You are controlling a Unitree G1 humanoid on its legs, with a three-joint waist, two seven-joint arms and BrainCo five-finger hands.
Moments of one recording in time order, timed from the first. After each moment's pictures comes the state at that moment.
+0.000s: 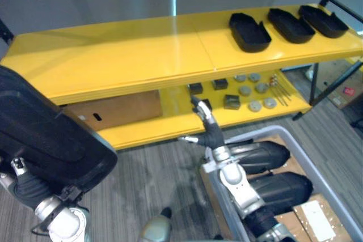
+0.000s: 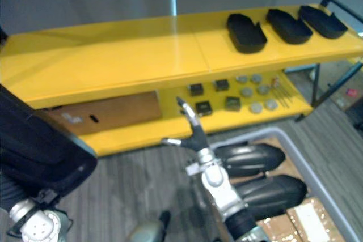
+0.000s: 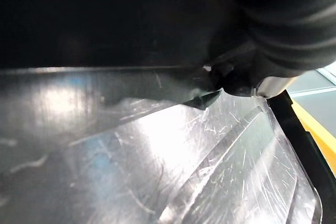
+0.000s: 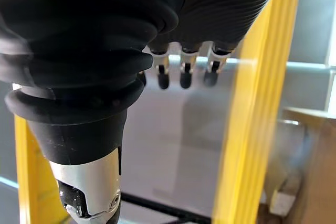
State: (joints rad) left arm 0.40 0.02 0.39 -0.34 -0.03 -0.28 0.65; right arm -0.20 -0.11 0.41 0.23 -0.05 -0.49 -0.15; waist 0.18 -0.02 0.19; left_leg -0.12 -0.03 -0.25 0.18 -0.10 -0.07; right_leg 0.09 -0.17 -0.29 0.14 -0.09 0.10
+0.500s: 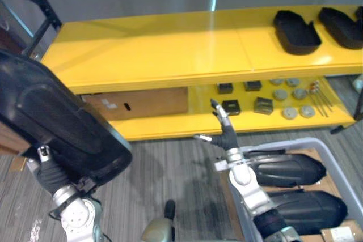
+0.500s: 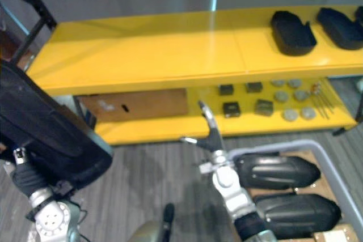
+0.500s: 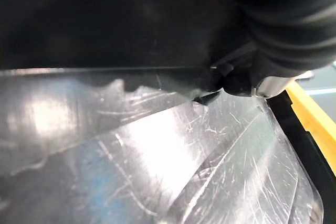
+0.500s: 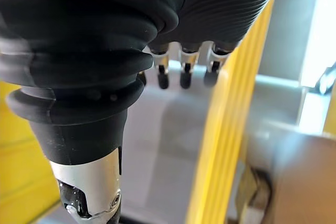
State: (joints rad) left arm 0.30 0.03 0.28 -0.27 -0.08 -0.28 0.53; right arm -0.12 -0.14 0.28 0.23 -0.15 -0.45 -0.22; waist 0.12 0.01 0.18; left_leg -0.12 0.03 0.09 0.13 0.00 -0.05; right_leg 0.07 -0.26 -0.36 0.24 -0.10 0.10
